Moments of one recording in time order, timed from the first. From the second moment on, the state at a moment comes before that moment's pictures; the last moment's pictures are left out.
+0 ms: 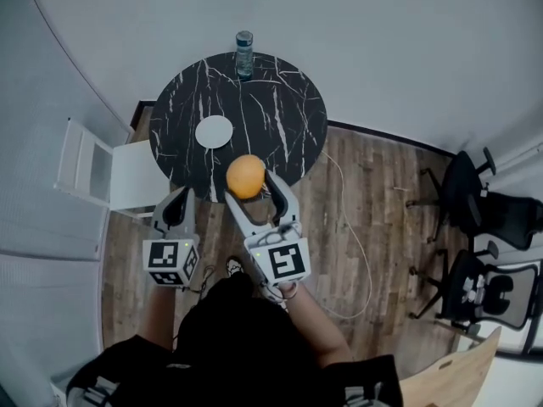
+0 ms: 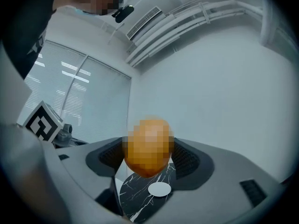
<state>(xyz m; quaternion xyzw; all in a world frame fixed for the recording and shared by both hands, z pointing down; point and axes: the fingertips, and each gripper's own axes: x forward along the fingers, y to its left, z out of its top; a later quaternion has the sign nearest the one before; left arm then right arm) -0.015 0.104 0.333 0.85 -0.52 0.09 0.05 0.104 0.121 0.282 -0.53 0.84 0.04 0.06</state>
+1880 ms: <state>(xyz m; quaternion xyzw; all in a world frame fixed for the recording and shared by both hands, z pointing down) -0.017 -0.115 0.455 0.79 -0.57 0.15 0.17 0.082 -0.132 0.399 -0.37 0.93 -0.02 -0.09</state>
